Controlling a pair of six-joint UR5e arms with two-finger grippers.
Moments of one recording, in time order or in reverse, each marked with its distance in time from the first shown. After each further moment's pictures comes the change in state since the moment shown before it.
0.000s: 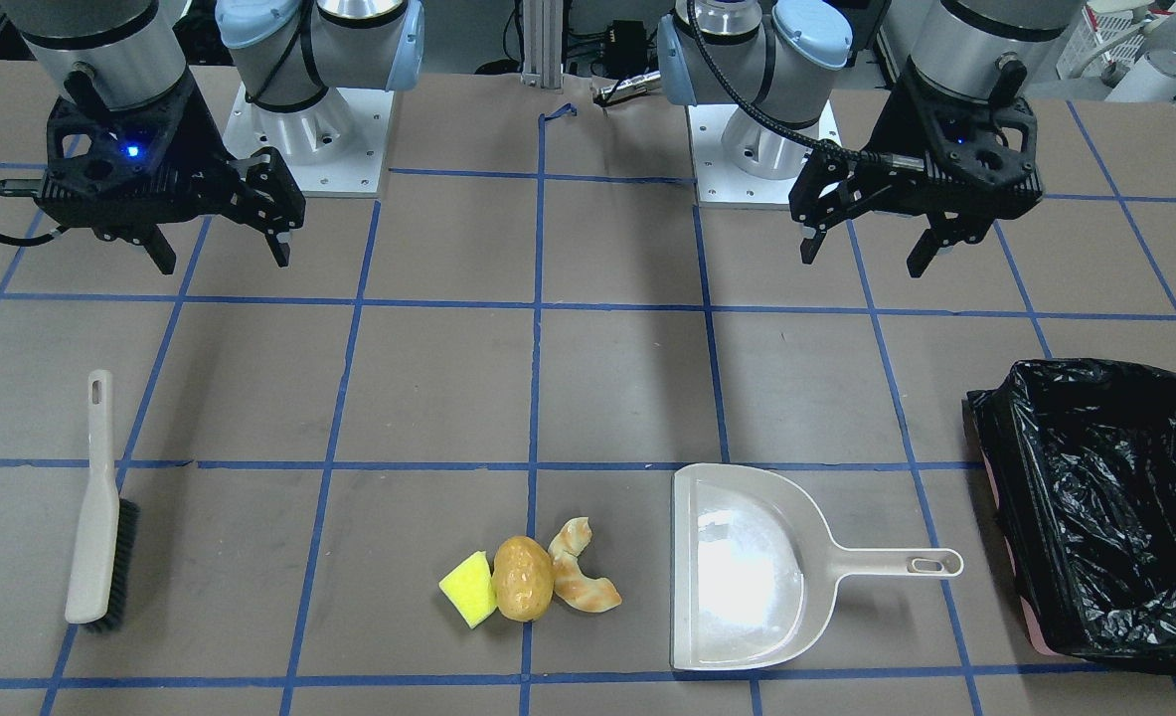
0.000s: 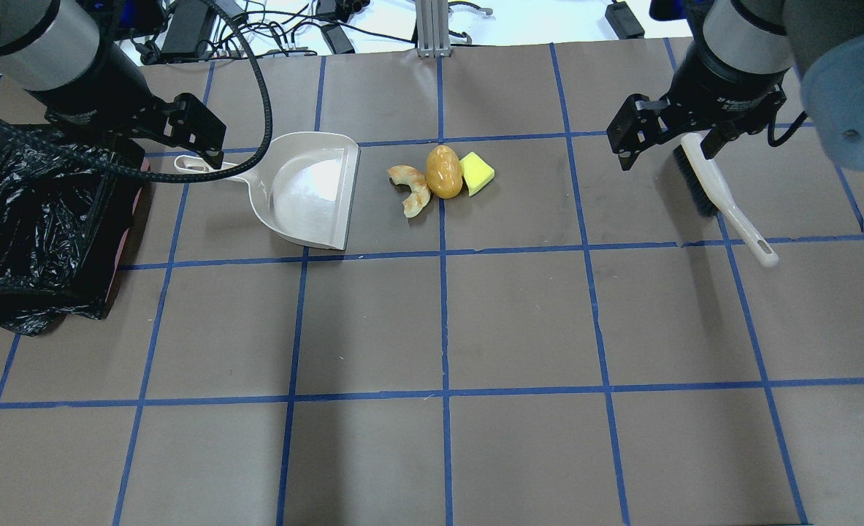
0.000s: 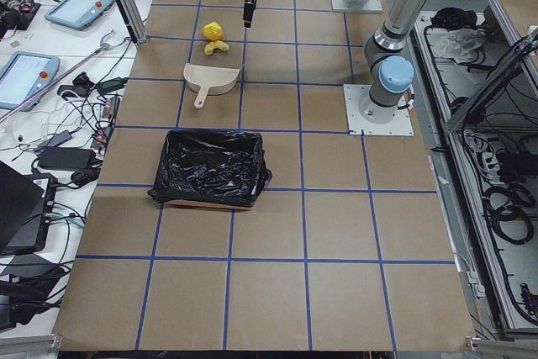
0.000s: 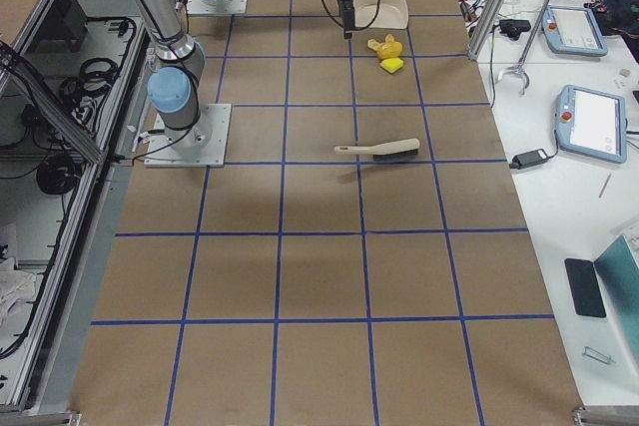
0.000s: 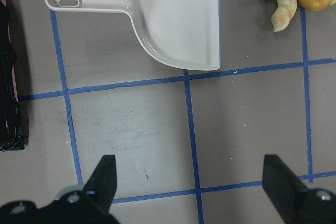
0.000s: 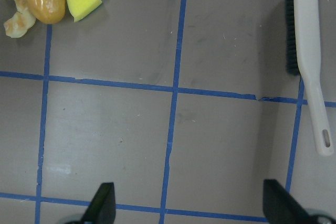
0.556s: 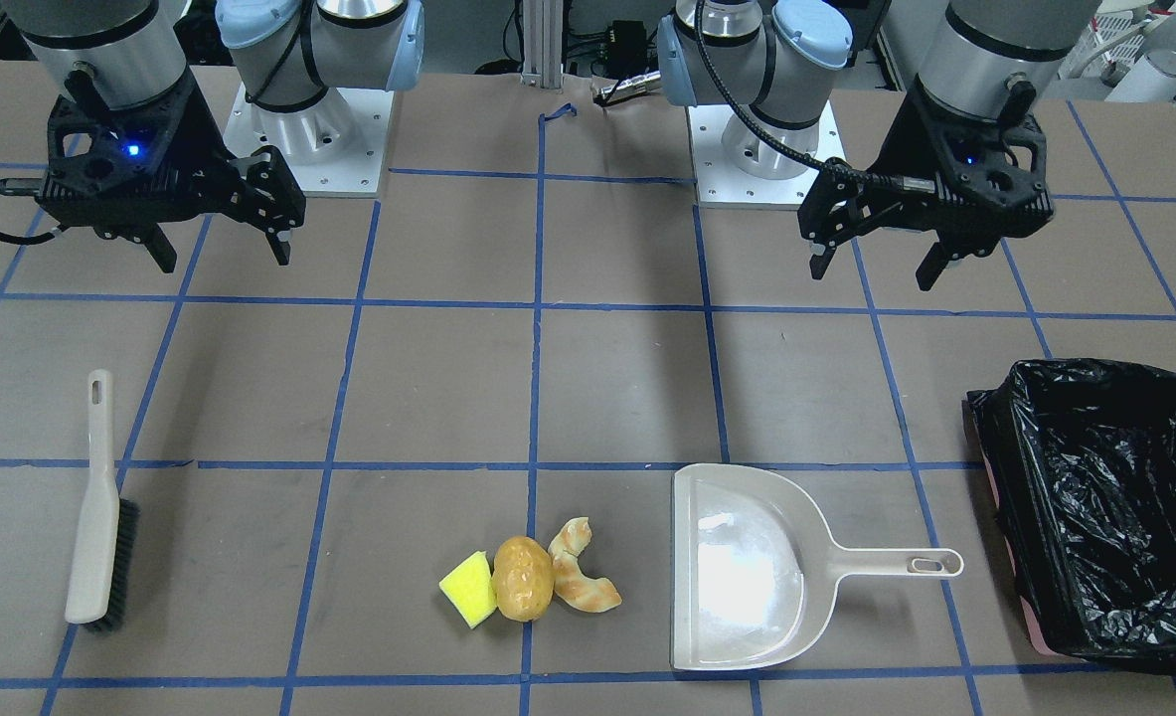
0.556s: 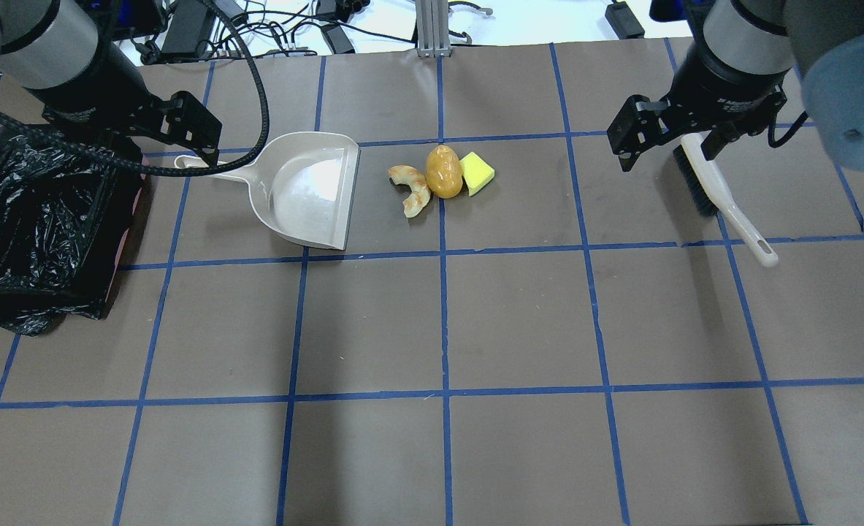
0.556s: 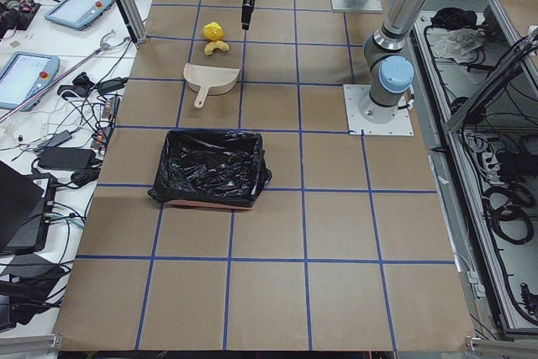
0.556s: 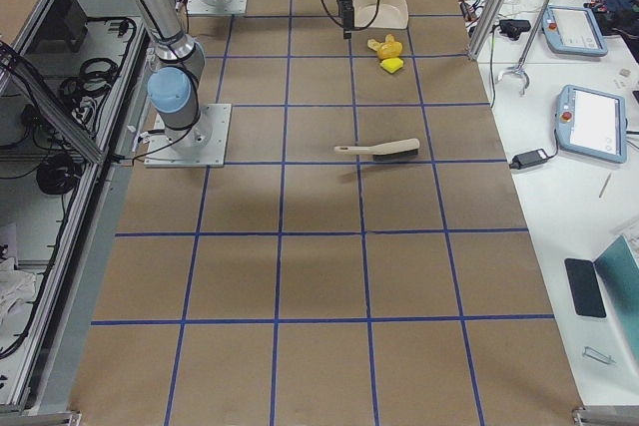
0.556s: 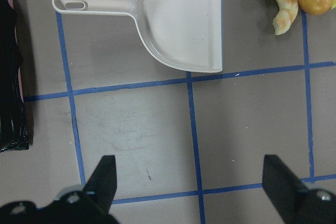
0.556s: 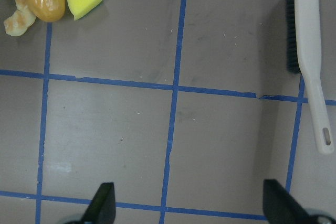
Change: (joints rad) left arm 0.009 -0.032 0.001 0.028 0.028 -0.012; right arm 0.000 -0.002 0.000 0.006 0.001 0.001
